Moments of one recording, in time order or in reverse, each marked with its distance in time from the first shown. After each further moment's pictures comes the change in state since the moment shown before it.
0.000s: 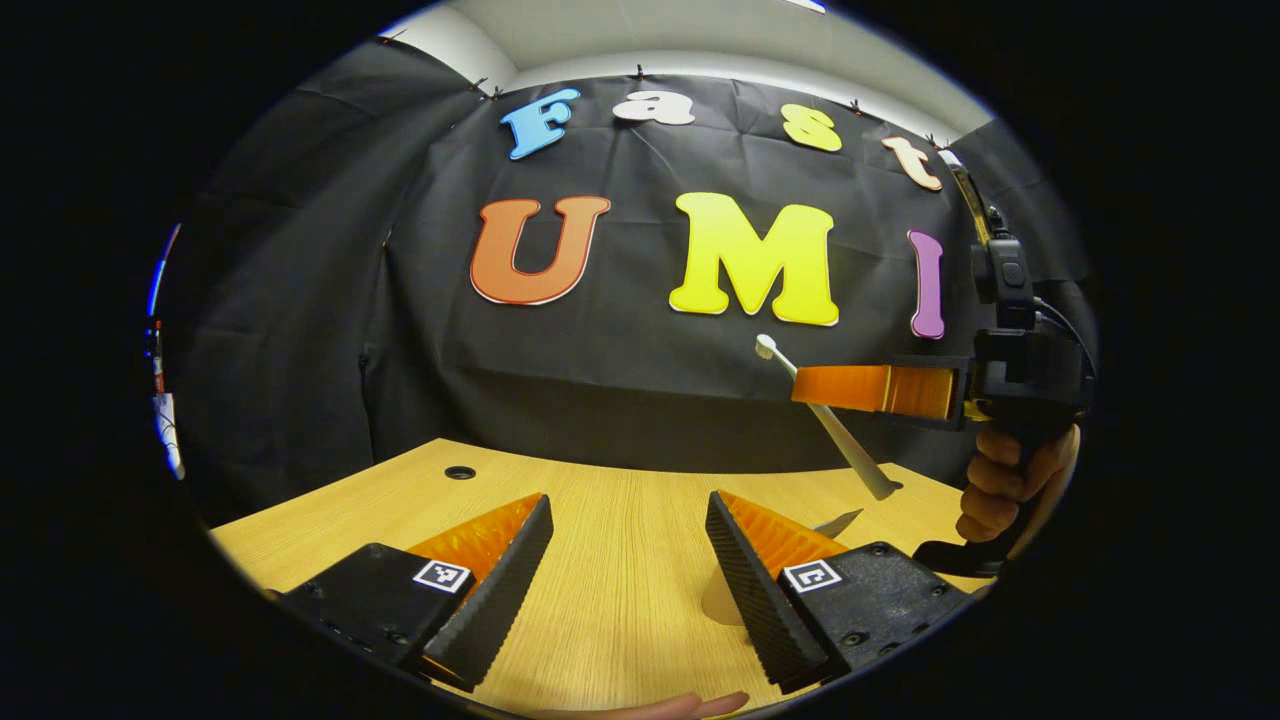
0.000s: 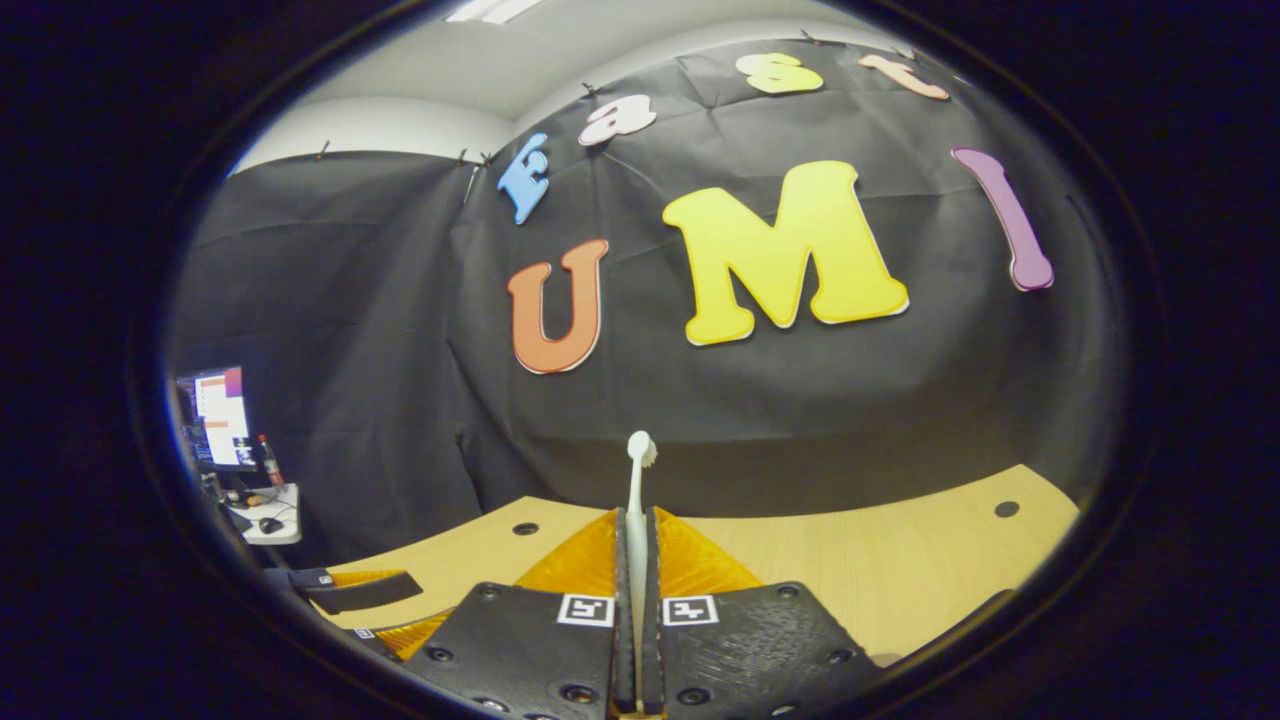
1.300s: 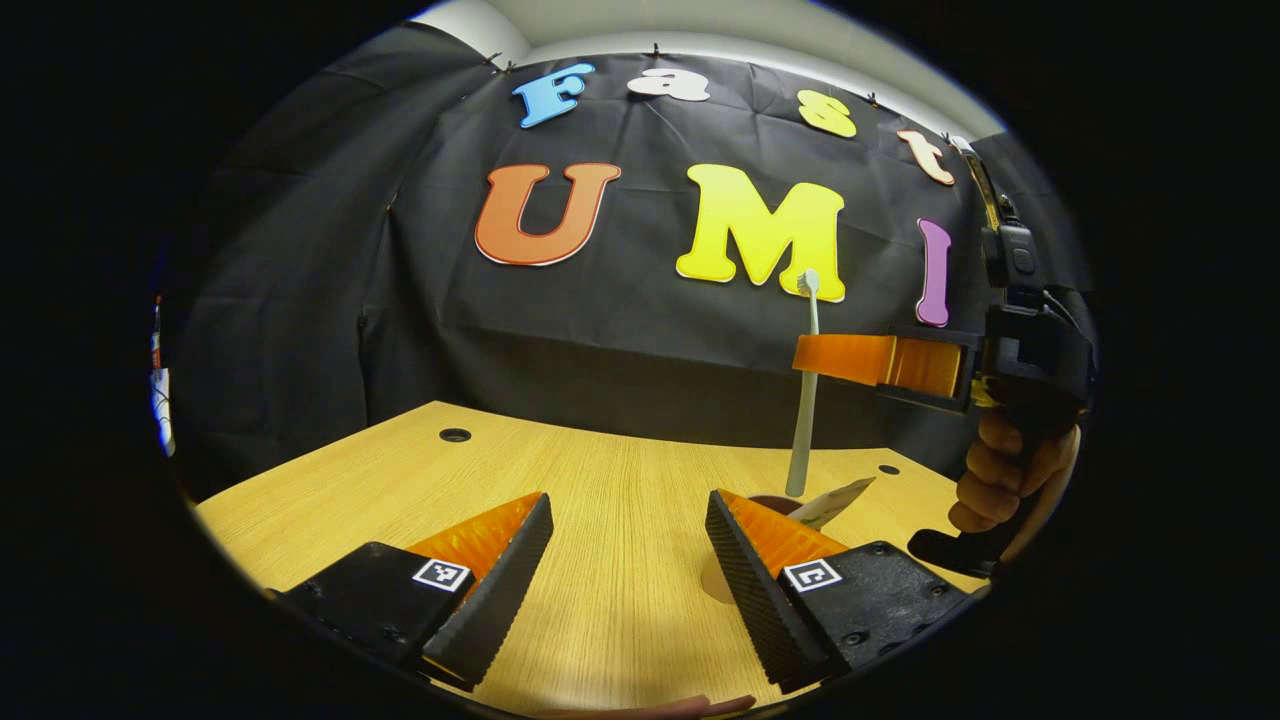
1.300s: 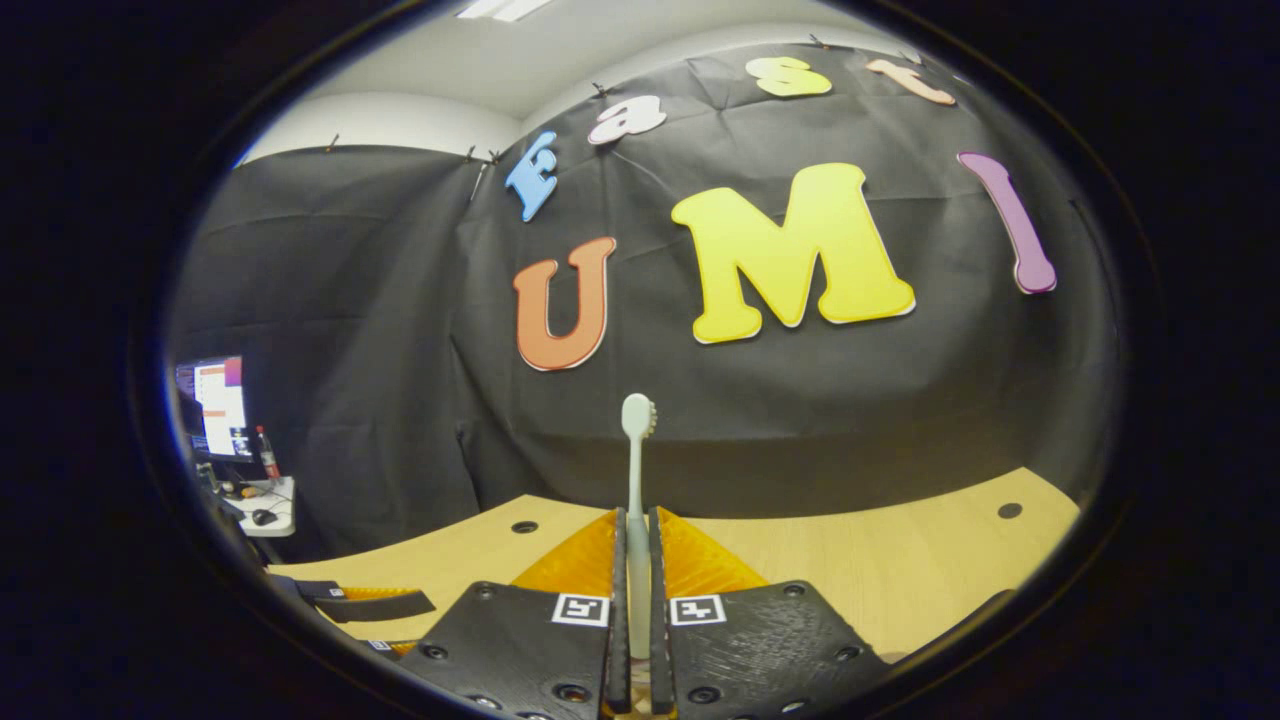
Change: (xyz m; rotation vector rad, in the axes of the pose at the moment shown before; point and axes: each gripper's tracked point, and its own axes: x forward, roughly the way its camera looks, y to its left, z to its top) left arm -0.001 0.001 -0.028 -0.045 0.085 -0.007; right arm 0.005 0.008 -0.015 -0.015 -0.004 0.007
